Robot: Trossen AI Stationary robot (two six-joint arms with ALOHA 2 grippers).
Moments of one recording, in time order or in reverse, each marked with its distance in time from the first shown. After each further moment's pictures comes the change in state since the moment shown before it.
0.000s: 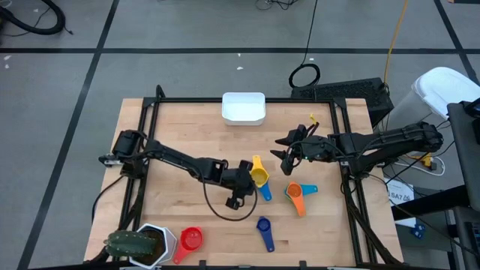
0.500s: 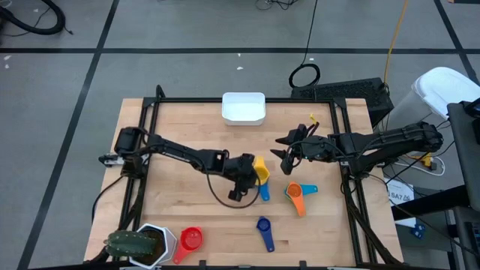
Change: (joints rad) left arm 0.079 0.000 0.000 0.015 0.107 -0.004; right arm 0.000 0.000 0.000 -0.002 0.017 -0.012
